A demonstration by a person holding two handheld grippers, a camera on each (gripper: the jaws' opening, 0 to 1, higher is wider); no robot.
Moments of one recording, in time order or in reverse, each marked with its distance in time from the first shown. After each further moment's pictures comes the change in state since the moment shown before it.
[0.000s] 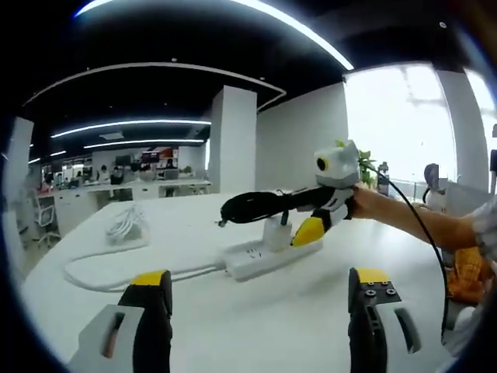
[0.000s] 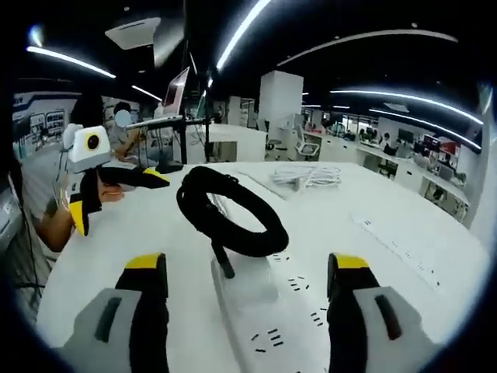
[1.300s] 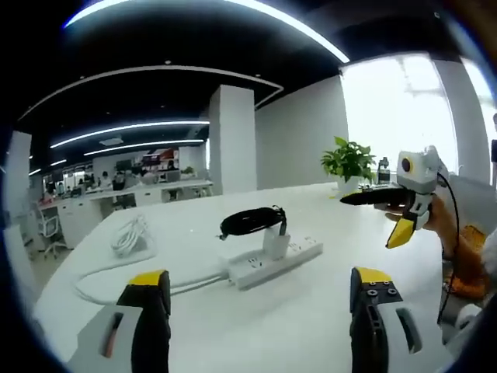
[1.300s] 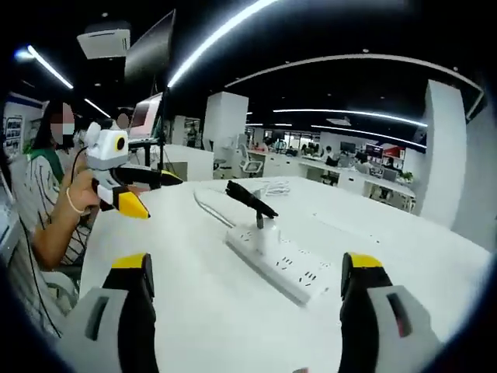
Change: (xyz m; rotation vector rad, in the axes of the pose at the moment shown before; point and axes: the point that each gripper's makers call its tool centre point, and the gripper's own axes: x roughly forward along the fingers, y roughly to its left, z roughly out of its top) left arm -0.017 -0.007 0.021 0.050 0.015 0.029; right arm -0.128 0.074 -0.005 0.051 -0.072 -0.353
